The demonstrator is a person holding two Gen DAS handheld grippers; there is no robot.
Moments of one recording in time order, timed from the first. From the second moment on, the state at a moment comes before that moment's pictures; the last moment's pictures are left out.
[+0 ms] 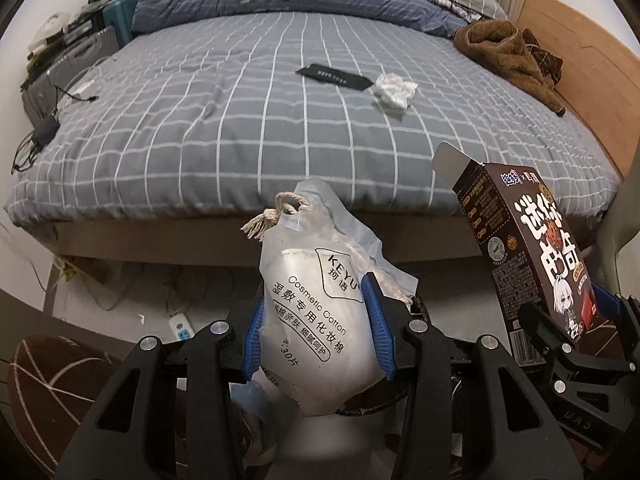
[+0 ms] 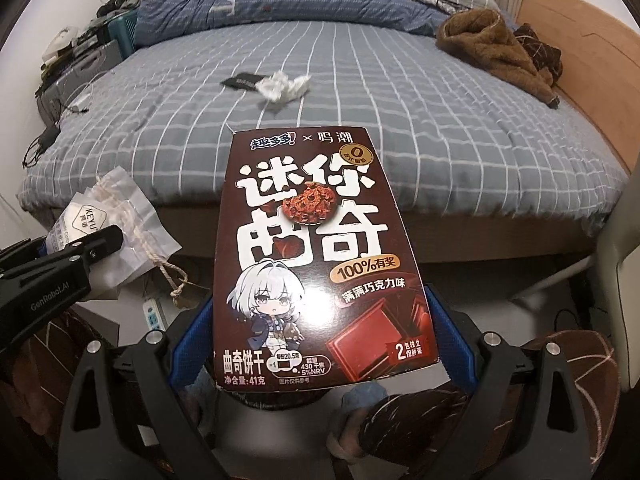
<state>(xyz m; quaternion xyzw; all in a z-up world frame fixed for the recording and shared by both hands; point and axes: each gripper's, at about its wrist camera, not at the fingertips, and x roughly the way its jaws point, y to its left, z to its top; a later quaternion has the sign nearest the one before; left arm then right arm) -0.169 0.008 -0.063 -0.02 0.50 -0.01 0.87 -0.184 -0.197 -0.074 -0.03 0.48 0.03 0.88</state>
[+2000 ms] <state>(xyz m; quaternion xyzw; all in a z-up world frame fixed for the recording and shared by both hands) -0.124 -0.029 -0.169 -0.01 0.57 -0.05 0.82 -0.133 -0.222 -0.161 -0.04 0.54 -0.01 0.84</state>
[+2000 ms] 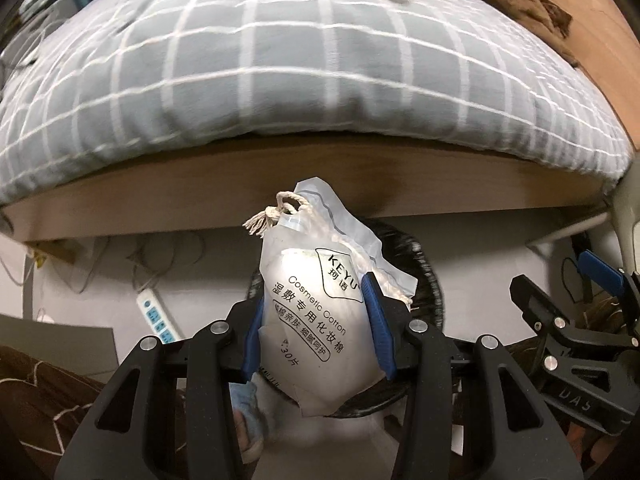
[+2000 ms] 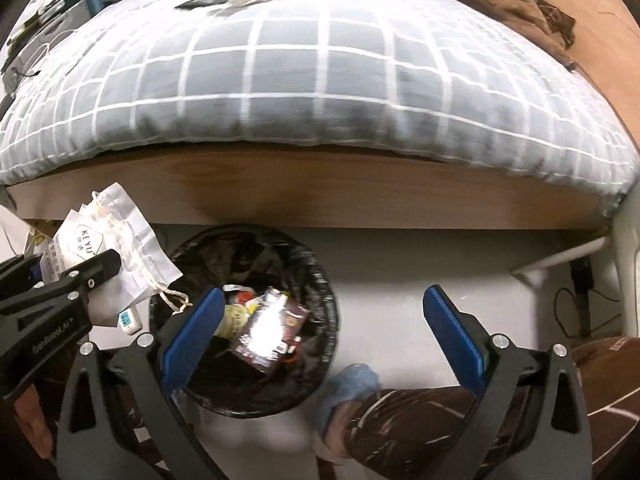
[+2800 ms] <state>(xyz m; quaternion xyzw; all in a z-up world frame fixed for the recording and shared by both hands) -0.112 -0.057 -0.142 0.01 0.54 -0.03 0.84 -0.132 -0.243 -0.143 -0.03 0.52 -0.03 0.85</state>
